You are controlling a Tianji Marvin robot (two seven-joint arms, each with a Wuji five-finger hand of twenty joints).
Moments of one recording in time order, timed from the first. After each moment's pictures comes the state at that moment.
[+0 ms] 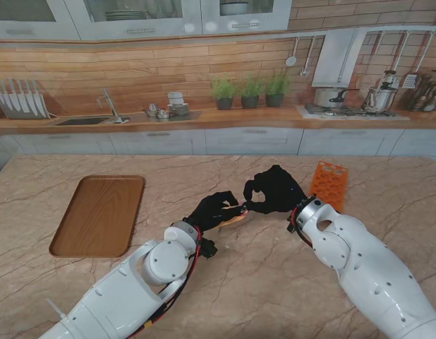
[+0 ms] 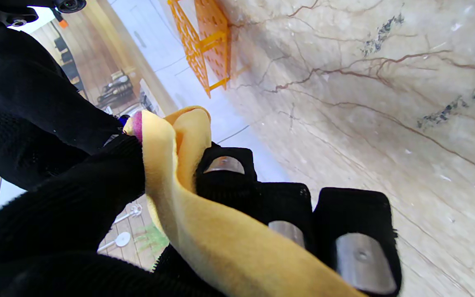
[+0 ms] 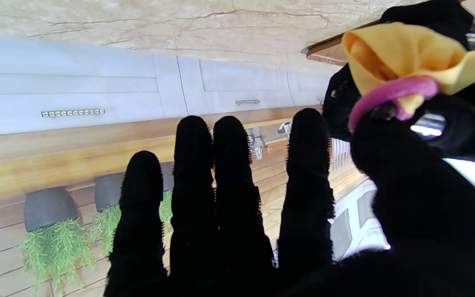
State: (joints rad) left arm 1.23 -1.29 -0.78 -1.30 0.10 0.00 0.20; right arm -1.29 -1.08 1.10 -1.32 -0.96 -0.42 -0.26; left_hand 0.53 -0.46 0.87 -0.14 0.60 0.19 1.21 0.59 1.28 0.04 1.16 1.07 1.28 0.09 1.72 0.80 1.08 0.23 1.83 0.85; right_hand 0.51 -0.51 0.65 -0.02 0.80 -0.24 0.89 0.56 0.86 0.12 0.85 0.44 0.68 0.09 0.82 0.63 0.27 0.21 1.00 0.63
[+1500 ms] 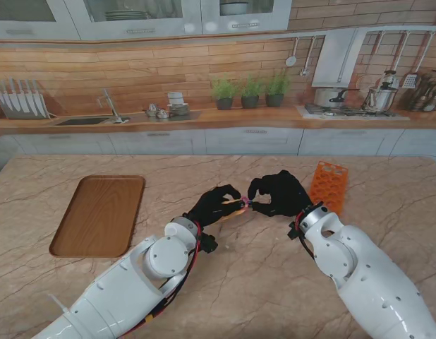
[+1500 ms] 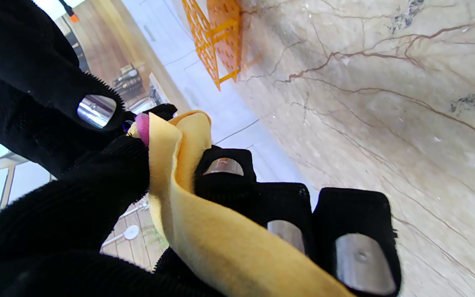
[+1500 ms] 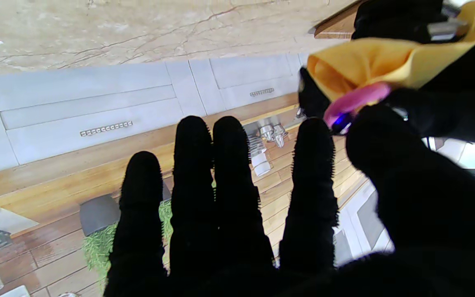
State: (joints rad) left arm 1.20 -1.30 -0.77 -1.27 0.08 -0.05 0.21; right arm -1.39 -1.09 1.18 -1.41 -0.84 -0.34 -0.20; left_hand 0.54 -0.44 0.88 -0.11 0.53 0.18 0.94 0.42 1.27 0.04 1.17 1.07 1.27 0.09 1.72 0.80 1.08 0.23 1.83 0.86; right_hand 0.46 -0.61 0.90 -0.18 0.68 -0.30 1.01 0.40 0.85 0.12 0.83 0.44 0.68 0.09 0.80 0.63 0.27 0.21 0.97 0.64
